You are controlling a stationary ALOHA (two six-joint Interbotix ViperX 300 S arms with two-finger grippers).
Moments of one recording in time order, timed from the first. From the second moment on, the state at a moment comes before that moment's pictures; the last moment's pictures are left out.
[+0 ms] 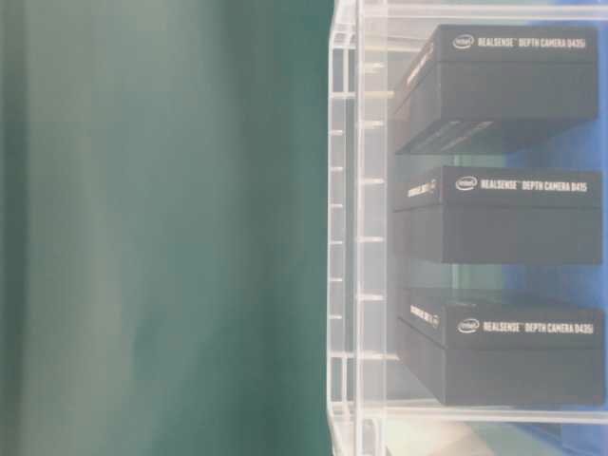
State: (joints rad) left arm -0.08 -0.77 0.45 0.02 1.41 -0.21; right arm -0.27 -0.58 0.43 -0.08 1.54 1.17
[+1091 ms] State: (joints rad) left arm -0.08 -0.77 0.45 0.02 1.41 -0.20; right arm -0.42 -0.54 0.46 -0.09 1.46 1.19
